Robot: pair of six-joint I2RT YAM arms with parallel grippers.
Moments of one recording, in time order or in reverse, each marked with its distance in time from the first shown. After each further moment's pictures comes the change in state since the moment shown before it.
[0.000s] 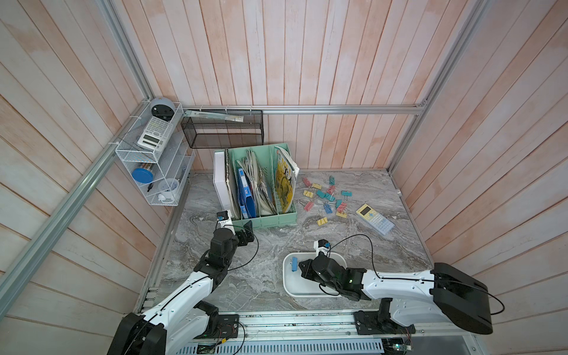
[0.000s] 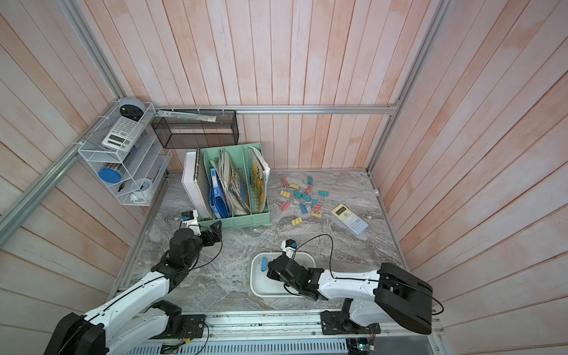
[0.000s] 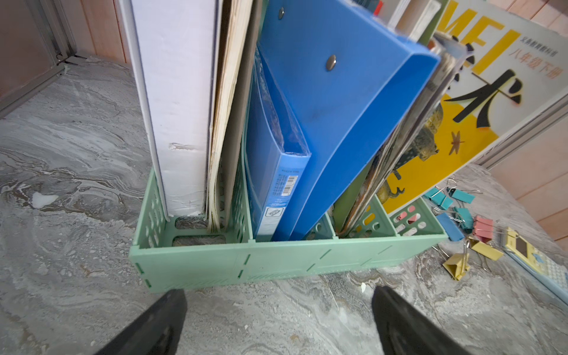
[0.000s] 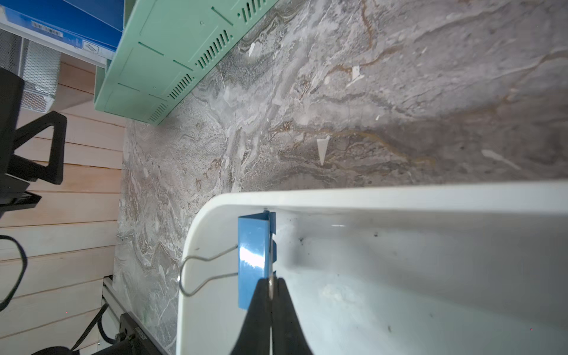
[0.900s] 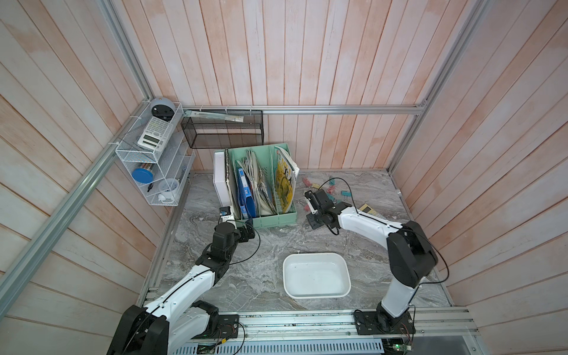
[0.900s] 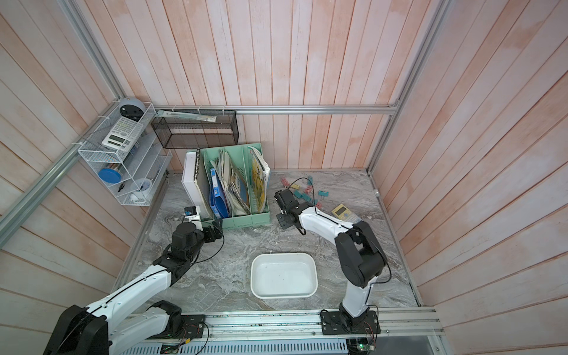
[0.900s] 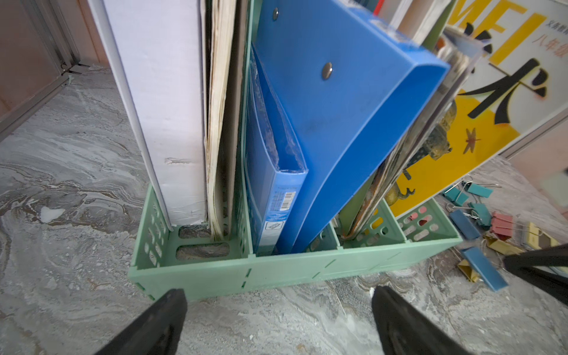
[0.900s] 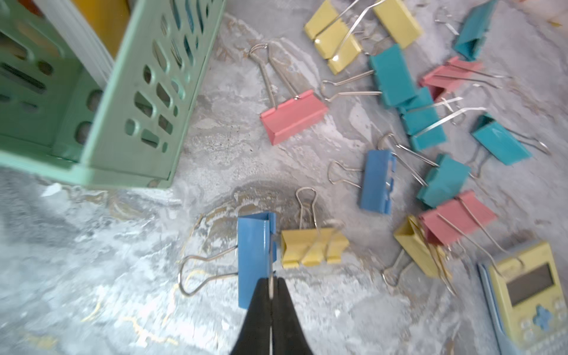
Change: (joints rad) left arm 0.000 0.061 0.077 -0.048 -0.012 0.039; right arm -0.527 0.369 0.756 -0.689 -0.026 -1.126
